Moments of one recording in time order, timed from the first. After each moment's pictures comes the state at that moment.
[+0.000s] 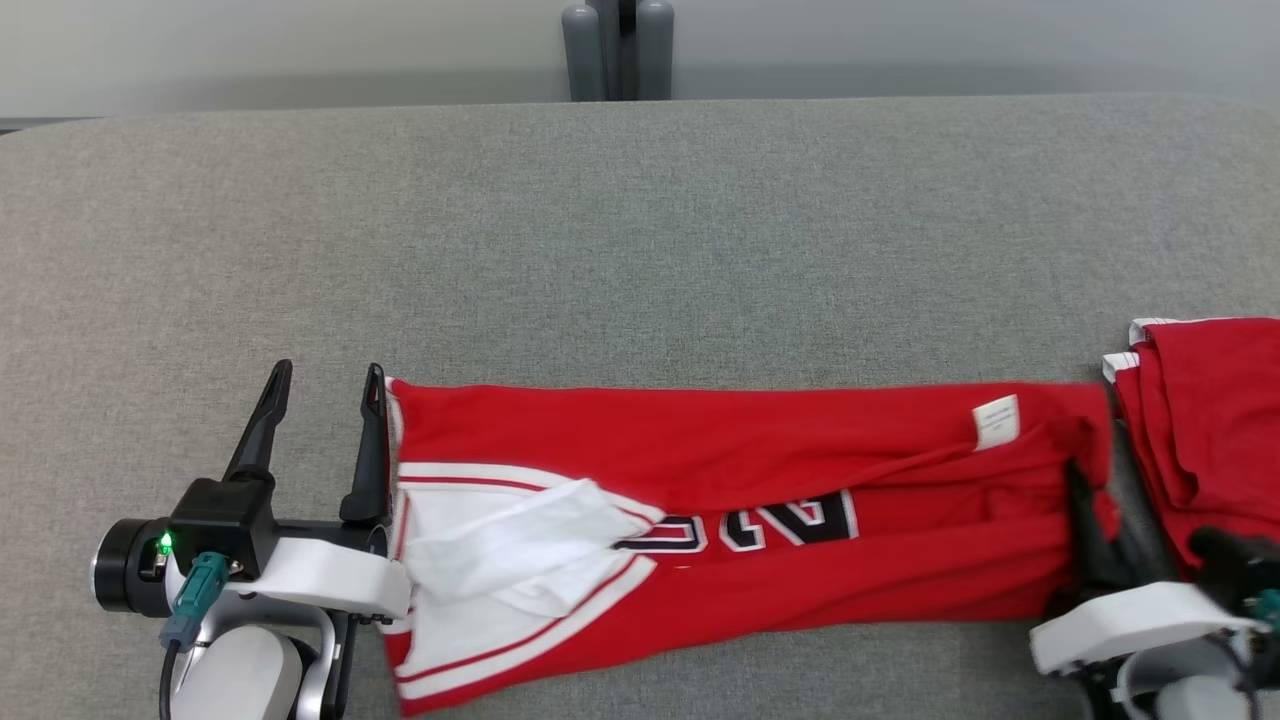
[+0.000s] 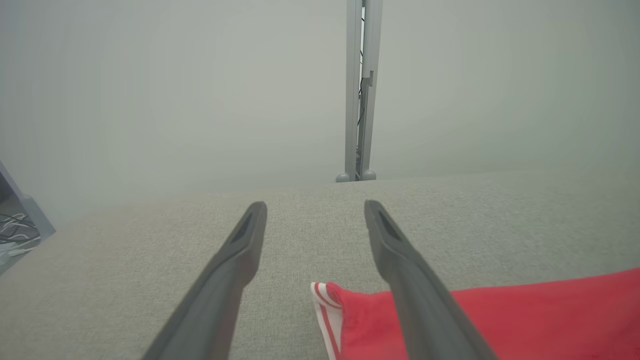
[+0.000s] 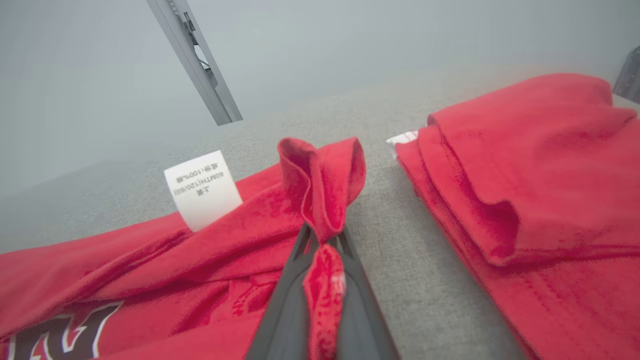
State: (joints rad) left arm -0.21 0.30 -0.35 0.14 -0.40 0.26 -0.26; right arm -0.15 -0.05 -0.03 0.44 0.34 0.13 -0.26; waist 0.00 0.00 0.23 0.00
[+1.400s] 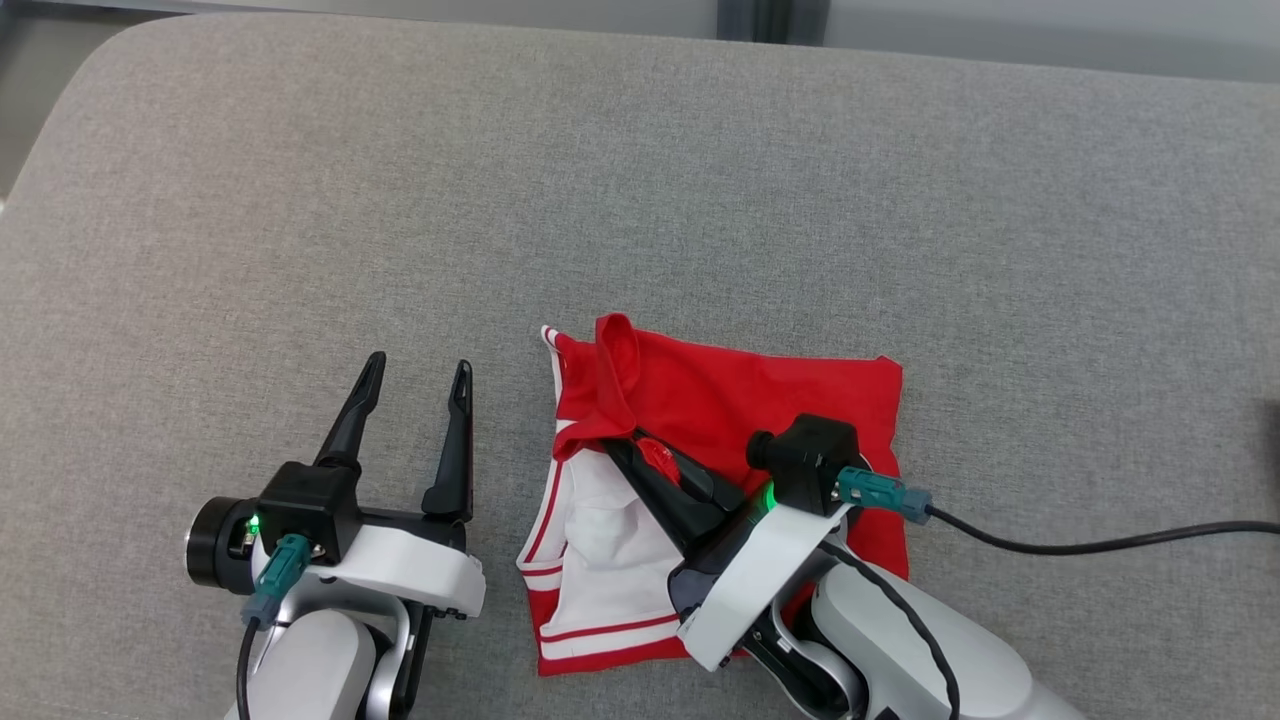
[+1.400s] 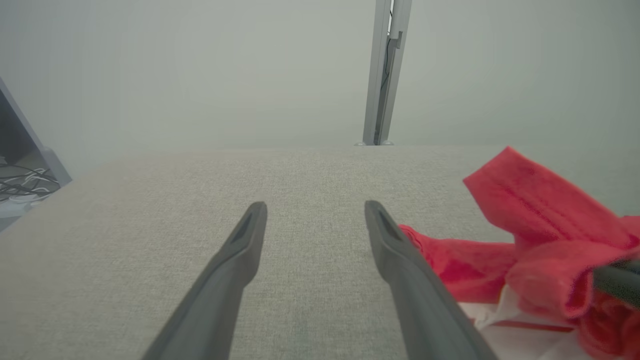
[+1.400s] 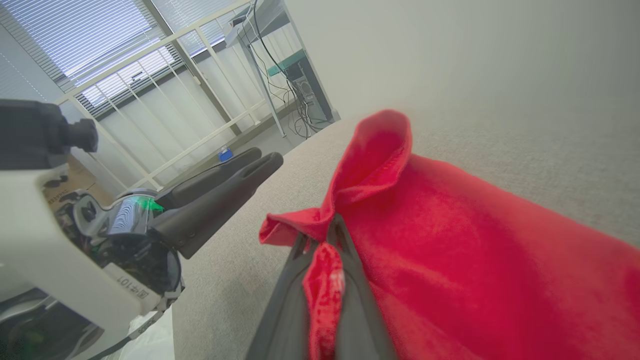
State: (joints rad) left arm -0.26 0.21 -0.40 0.19 -0.38 0.21 -0.26; right arm -0.58 -0.05 0.89 0.42 0.66 0.13 -0.26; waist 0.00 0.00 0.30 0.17
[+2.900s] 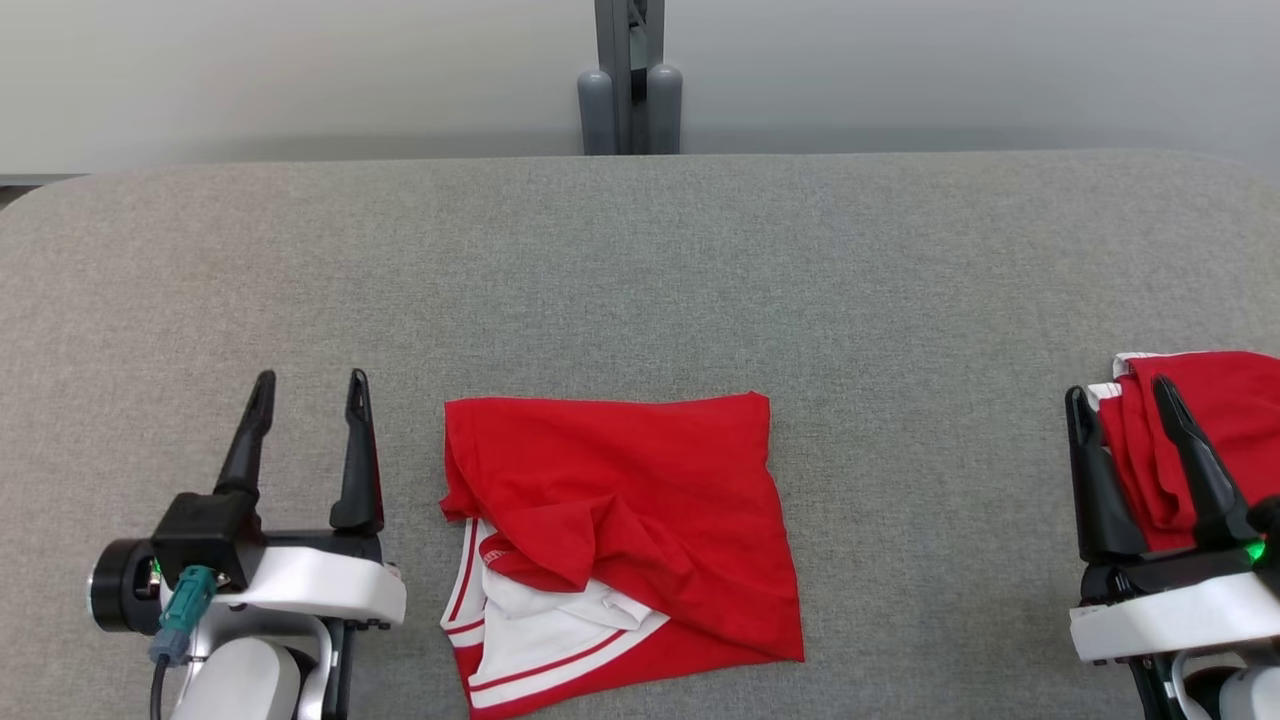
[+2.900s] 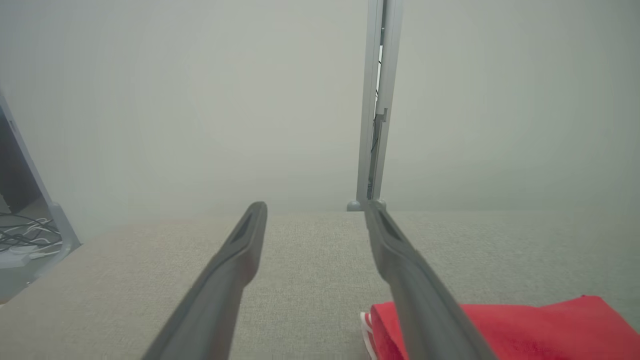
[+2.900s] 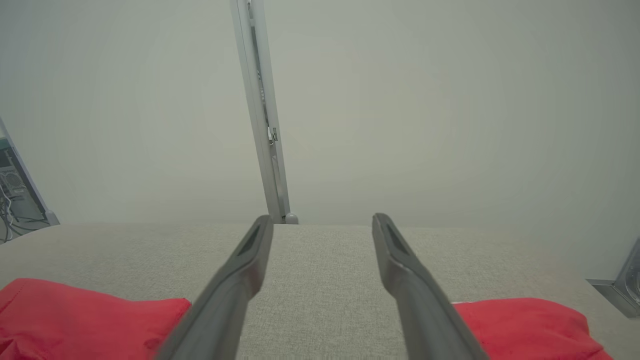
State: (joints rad) left arm -0.17 0.24 -0.25 0.13 -0.35 0.23 -0.26; right arm -0.05 -0.14 0.00 0.00 0.25 0.13 -0.20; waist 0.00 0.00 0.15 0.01
